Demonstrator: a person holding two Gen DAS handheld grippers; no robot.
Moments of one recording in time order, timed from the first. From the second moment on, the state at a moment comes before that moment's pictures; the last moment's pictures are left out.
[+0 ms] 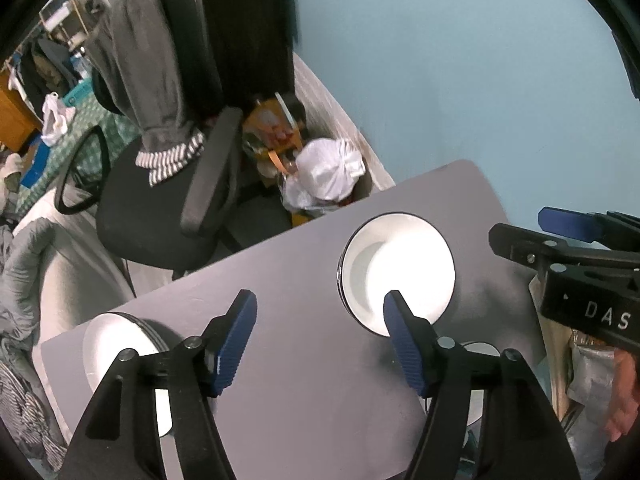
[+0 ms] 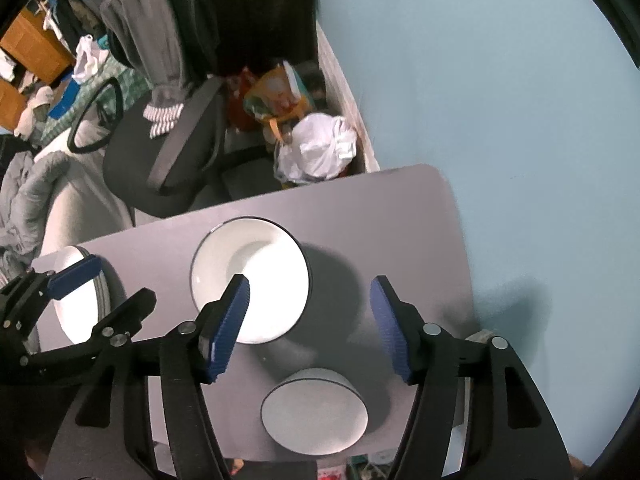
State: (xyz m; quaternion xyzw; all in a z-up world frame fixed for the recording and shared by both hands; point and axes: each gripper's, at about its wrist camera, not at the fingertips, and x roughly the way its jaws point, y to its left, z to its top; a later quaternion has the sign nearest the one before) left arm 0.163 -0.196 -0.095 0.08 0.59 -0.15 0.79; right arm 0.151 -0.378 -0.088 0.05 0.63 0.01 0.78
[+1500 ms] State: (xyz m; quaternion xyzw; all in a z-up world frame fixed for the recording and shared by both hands) left arm 0.066 -0.175 -0.027 0.08 0.54 -0.23 0.81; right arm 0.042 -0.375 -0.019 0.09 0.55 -0.04 0.83
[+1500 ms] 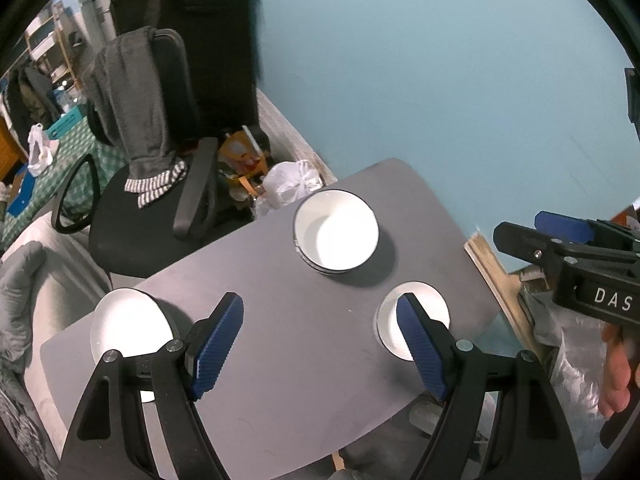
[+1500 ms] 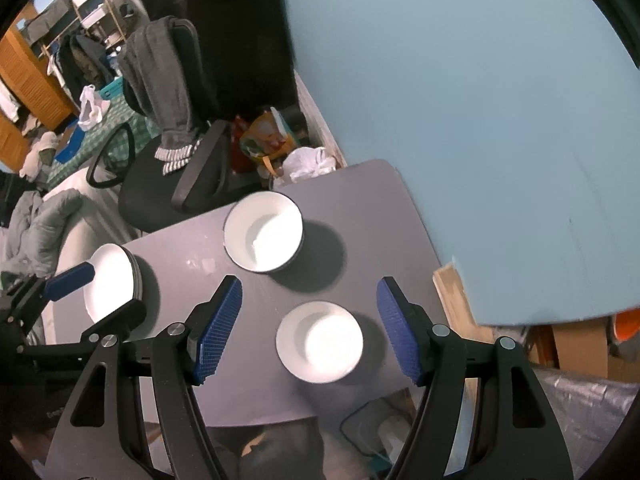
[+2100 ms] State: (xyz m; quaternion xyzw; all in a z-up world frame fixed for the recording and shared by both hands) left arm 0.046 -0.224 -0.052 0.12 0.56 -0.28 0.77; right arm -0.004 -0.409 -0.046 0.12 0.58 -0.10 0.80
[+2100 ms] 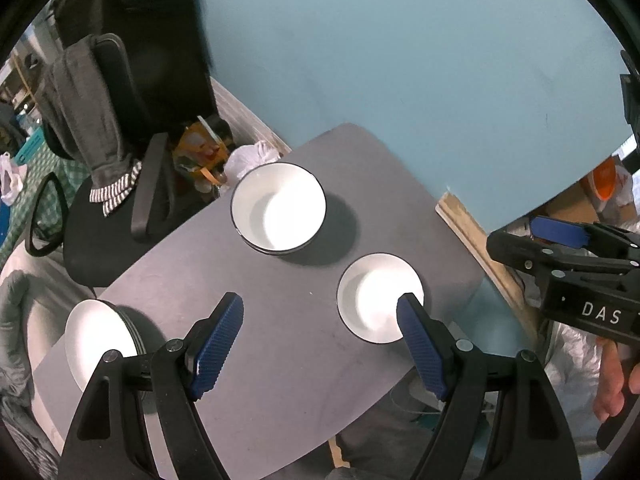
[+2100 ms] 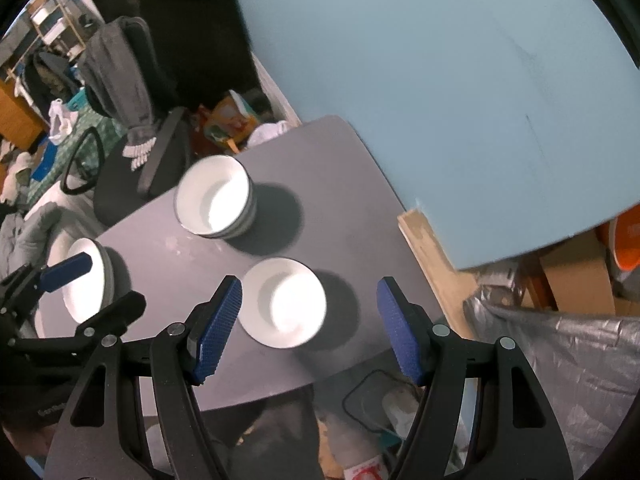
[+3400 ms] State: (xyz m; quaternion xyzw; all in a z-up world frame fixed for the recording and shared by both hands) left arm 0.070 -0.274 -0.201 0.16 0.63 -0.25 0.71; right arm 0.001 -0.421 -0.205 0.14 0.66 -0.07 0.73
